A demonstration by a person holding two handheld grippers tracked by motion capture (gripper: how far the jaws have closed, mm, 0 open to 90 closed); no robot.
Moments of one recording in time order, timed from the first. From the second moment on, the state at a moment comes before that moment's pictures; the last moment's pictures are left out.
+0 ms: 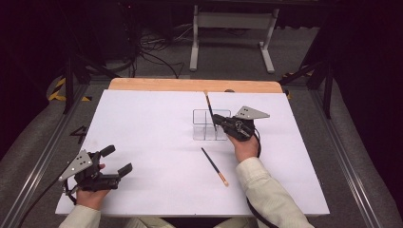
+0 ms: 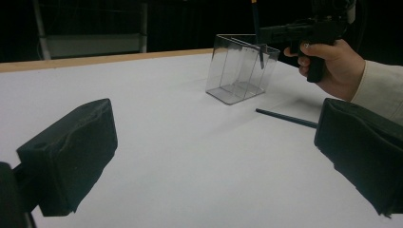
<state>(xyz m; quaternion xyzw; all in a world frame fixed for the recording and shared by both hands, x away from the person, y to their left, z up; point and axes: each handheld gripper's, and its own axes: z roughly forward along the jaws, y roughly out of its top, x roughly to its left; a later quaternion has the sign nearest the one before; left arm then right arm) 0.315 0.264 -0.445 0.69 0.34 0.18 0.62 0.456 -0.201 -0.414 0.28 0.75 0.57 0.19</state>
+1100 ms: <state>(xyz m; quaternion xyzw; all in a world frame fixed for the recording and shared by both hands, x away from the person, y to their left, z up) 0.324 0.255 -0.443 0.69 0.32 0.18 0.62 0.405 -0.217 -0.362 0.23 0.73 0.61 0.20</state>
